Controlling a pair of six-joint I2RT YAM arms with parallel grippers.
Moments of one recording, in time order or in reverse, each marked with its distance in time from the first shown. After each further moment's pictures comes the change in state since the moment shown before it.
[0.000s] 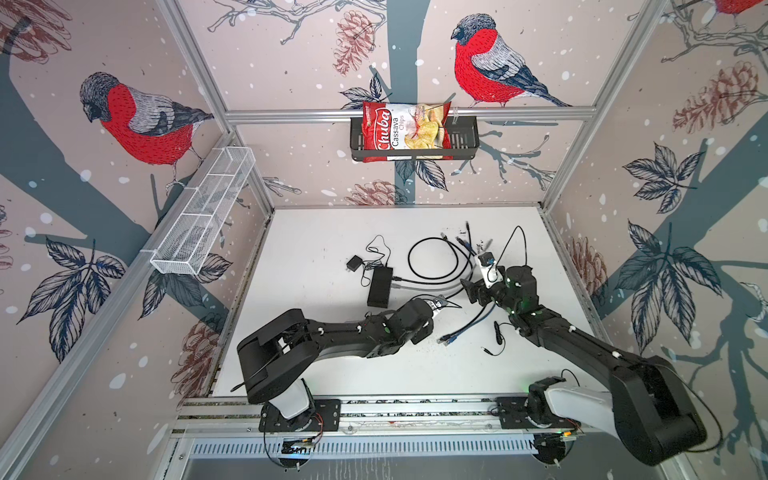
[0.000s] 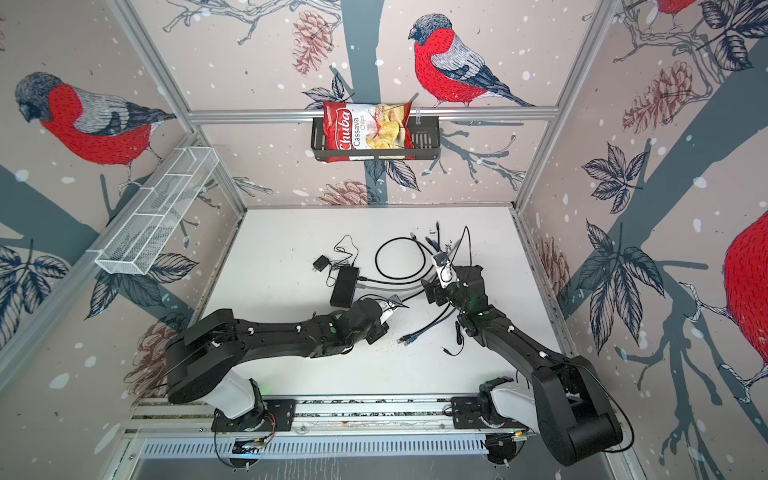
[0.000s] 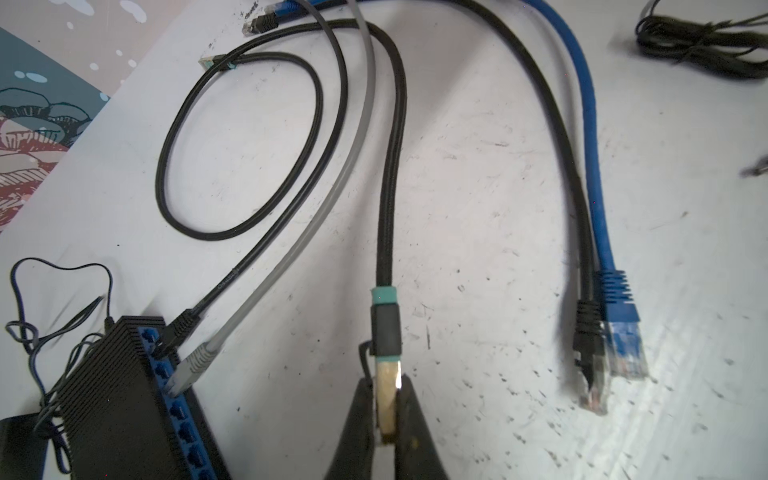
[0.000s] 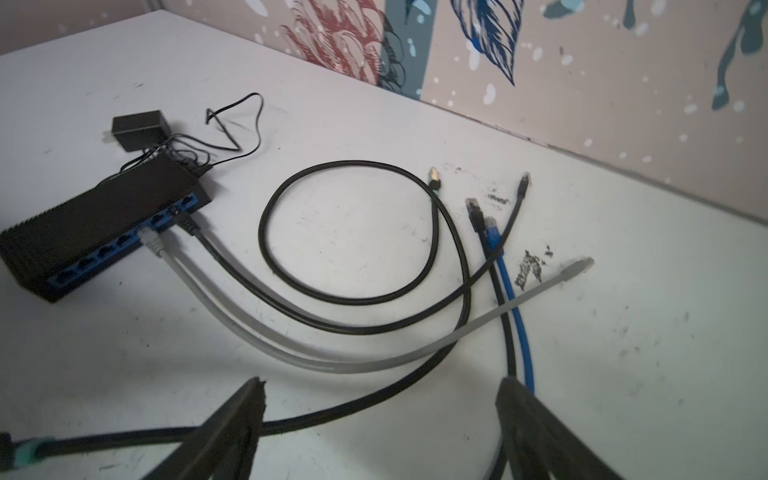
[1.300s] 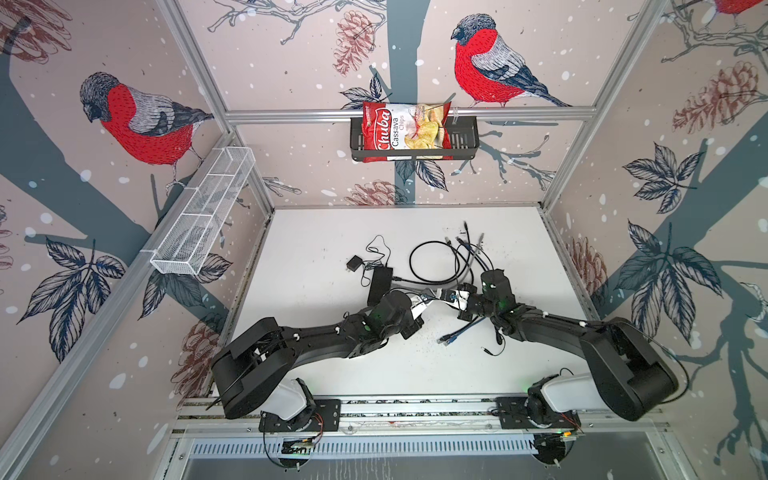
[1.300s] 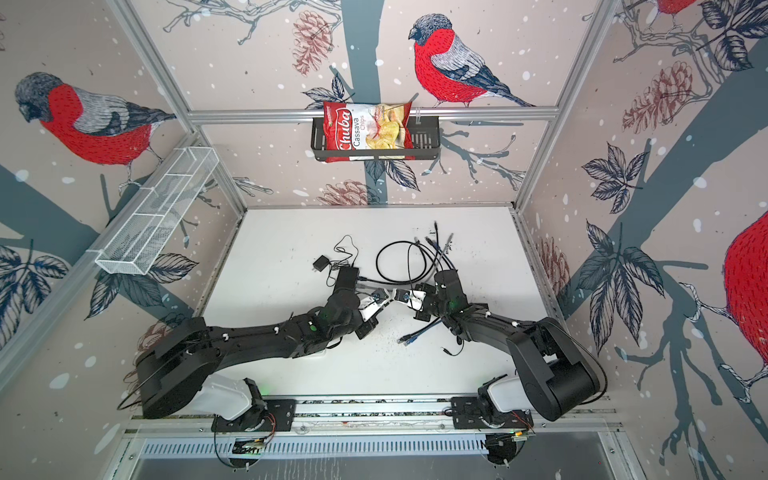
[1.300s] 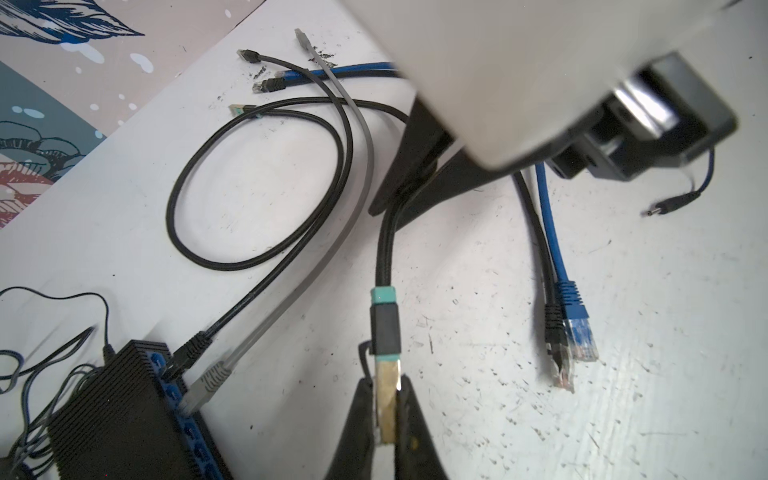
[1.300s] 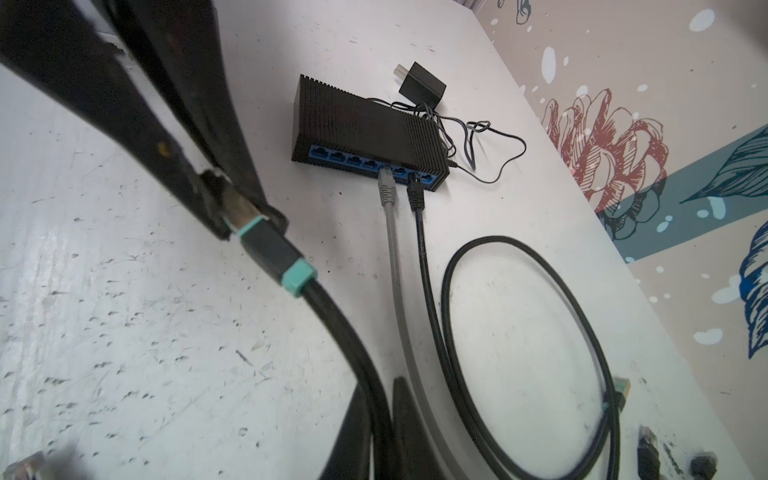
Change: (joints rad) left arm 0.103 -0.124 -0.112 0.131 0.200 0.014; right arm 0.144 0.231 0.029 0.058 -0.311 -0.598
